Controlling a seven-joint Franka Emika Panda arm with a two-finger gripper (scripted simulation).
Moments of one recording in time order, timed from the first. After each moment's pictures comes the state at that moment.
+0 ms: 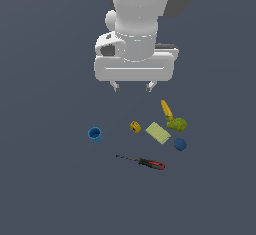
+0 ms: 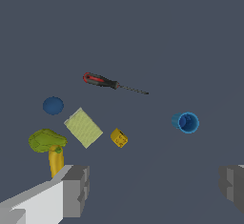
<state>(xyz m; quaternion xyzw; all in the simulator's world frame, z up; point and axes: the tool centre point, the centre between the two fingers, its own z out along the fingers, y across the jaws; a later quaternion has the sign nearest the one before) 0.017 0.015 0.336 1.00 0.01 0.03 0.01</state>
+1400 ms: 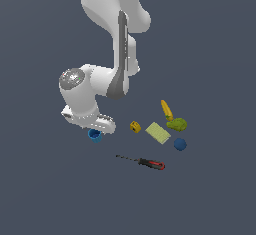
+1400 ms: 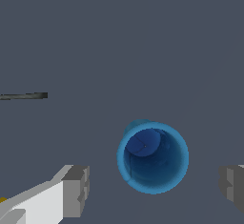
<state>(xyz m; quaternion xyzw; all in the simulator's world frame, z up) 0.025 -0.150 0.098 0.99 -0.14 0.00 0.00</state>
